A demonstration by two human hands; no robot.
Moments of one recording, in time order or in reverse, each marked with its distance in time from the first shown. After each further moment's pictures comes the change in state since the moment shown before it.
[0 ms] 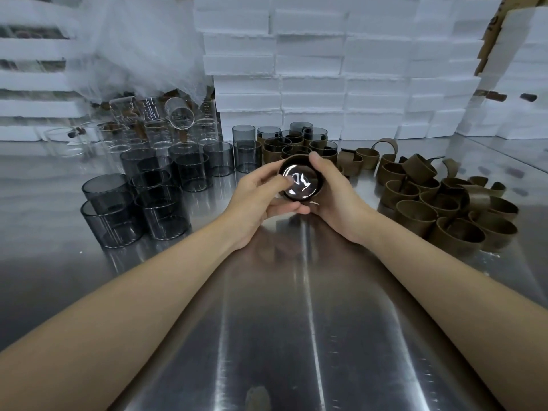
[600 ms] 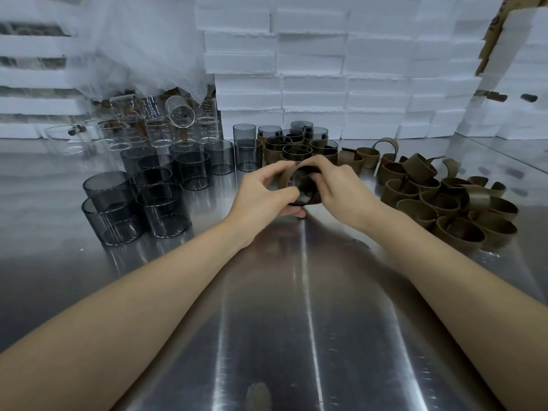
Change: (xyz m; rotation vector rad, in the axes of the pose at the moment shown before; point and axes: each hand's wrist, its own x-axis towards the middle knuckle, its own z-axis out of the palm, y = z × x) left_hand -0.002 -0.003 0.010 0.178 0.093 0.078; right_hand -0.003 -0.013 -0.013 -1.205 0.082 -0.394
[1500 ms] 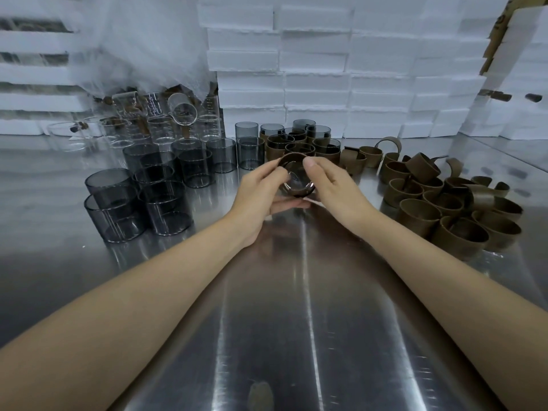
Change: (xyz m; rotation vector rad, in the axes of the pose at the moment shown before) left_hand 0.005 -0.001 -0.004 -0.153 0.025 -0.069; right_hand 0.001 -0.005 0.018 0.517 0.102 0.178
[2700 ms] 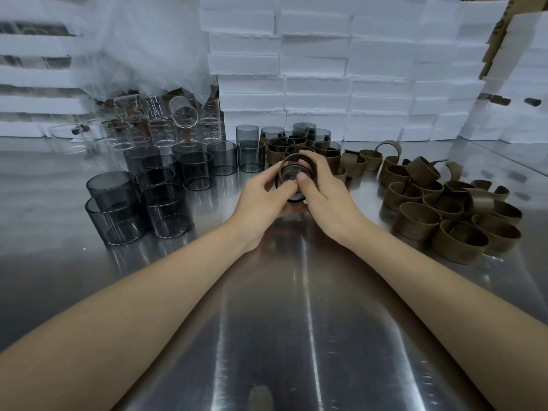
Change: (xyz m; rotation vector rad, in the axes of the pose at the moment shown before) left_hand 0.000 -0.009 0.002 0.042 -0.041 0.102; right_hand -0.009 -0.008 0.011 -0.109 0.015 -0.052
